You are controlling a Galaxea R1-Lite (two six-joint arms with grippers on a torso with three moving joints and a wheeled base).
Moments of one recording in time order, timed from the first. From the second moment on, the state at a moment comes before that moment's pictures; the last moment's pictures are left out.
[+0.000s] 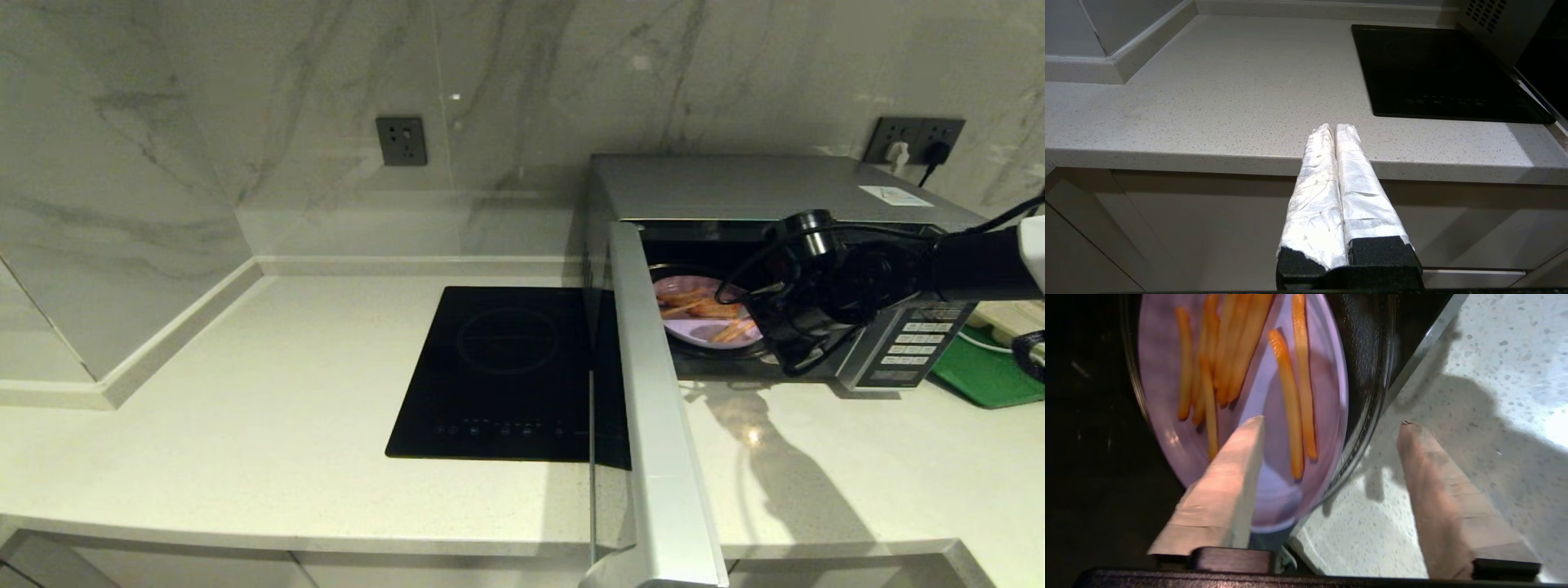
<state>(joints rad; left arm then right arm) 0.00 0.00 0.00 -0.01 0.01 -0.05 0.12 2.16 -1.66 0.31 -0.20 1.30</state>
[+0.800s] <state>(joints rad) 0.00 0.00 0.00 -0.01 0.01 -0.05 0.16 2.00 -1.48 0.34 -0.20 1.28</state>
